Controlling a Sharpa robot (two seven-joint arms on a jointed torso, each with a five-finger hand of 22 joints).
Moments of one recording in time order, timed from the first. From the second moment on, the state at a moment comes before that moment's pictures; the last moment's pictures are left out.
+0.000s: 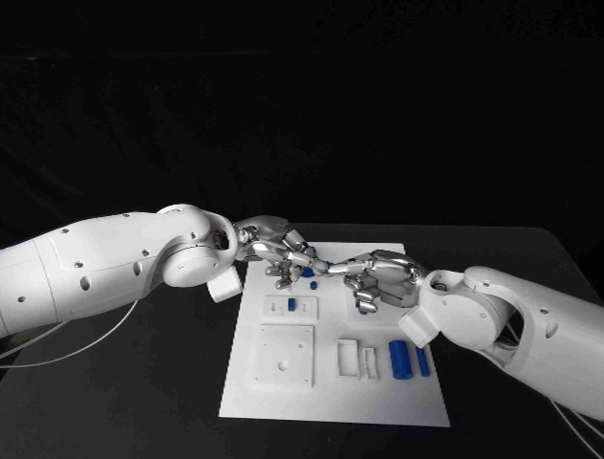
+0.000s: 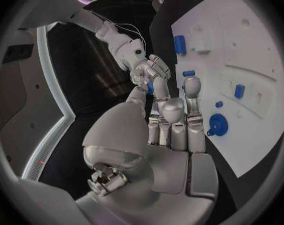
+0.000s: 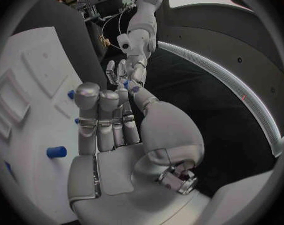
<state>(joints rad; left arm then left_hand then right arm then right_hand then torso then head) 1.34 -0.84 -0.10 1.48 -0.56 0.21 -0.02 1.24 0.10 -0.08 0.03 0.39 1.12 0.04 0.08 0.54 1.28 -0.04 0.70 0.47 1.35 -0.10 1.26 0.73 0.06 1.25 -0.12 0.53 1.31 0.99 -0.68 0.19 1.45 -0.25 0.06 -0.10 1.18 0.09 0.33 -0.24 0.13 1.22 0.05 0.06 0.21 1.17 -0.03 0.89 0.92 1.38 -0.08 0.89 1.07 0.10 1.46 -0.10 0.70 1.31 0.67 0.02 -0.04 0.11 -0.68</state>
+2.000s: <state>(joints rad) 1.34 -0.82 -0.11 1.49 -0.55 0.11 -0.05 1.16 0.08 0.05 -0.03 0.80 1.22 0.03 0.06 0.63 1.36 -0.06 0.63 0.44 1.40 -0.12 1.27 0.84 0.05 1.26 -0.14 0.56 1.31 0.99 -0.70 0.19 1.43 -0.25 -0.04 -0.10 1.13 0.03 -0.16 -0.02 0.13 0.95 0.13 0.07 0.07 1.11 0.03 0.88 0.84 1.36 -0.04 0.86 1.02 0.12 1.46 -0.07 0.64 1.31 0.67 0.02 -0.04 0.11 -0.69</state>
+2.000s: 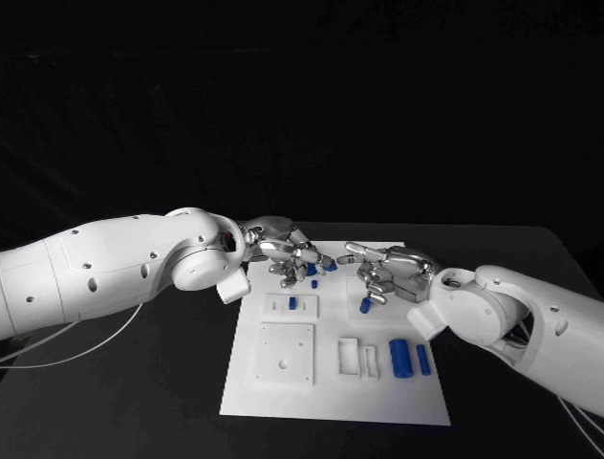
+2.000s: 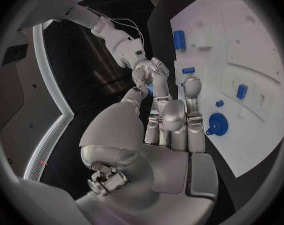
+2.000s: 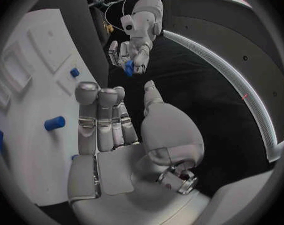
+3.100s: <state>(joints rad) 1.49 -0.70 -0.23 1.26 -0.73 0.43 -0.48 1.12 0.05 0.05 -0.06 0.90 1.25 0.01 0.07 0.67 1.40 -0.06 0.60 0.44 1.42 -0.12 1.28 0.92 0.05 1.26 -0.14 0.58 1.31 1.13 -0.72 0.32 1.20 -0.44 -0.15 0.01 1.13 0.03 -0.16 -0.04 0.19 0.96 0.12 0.07 0.07 1.12 0.02 0.89 0.81 1.36 -0.04 0.86 1.01 0.11 1.46 -0.07 0.65 1.31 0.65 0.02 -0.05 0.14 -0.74</state>
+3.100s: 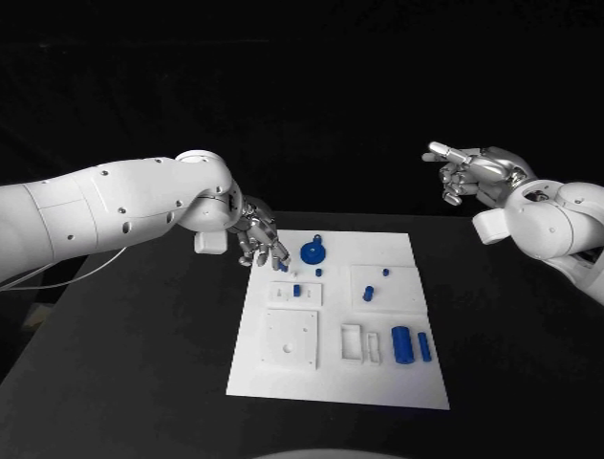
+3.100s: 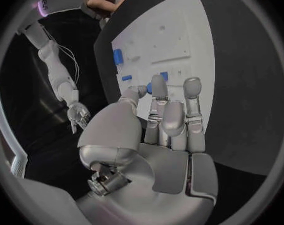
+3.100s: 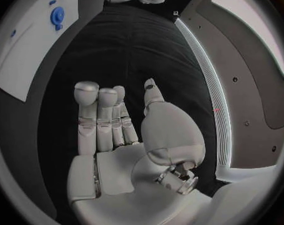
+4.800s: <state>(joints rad) 1.38 -0.67 -0.24 1.25 -0.97 0.35 -0.48 1.12 0.05 0.05 -0.06 0.91 1.26 0.00 0.06 0.69 1.41 -0.06 0.60 0.44 1.44 -0.11 1.28 0.93 0.05 1.26 -0.14 0.58 1.31 1.14 -0.69 0.32 1.16 -0.52 -0.15 0.03 1.13 0.03 -0.16 -0.05 0.20 0.97 0.12 0.07 0.07 1.12 0.02 0.89 0.81 1.36 -0.05 0.86 1.01 0.11 1.46 -0.07 0.66 1.31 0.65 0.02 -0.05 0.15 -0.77</state>
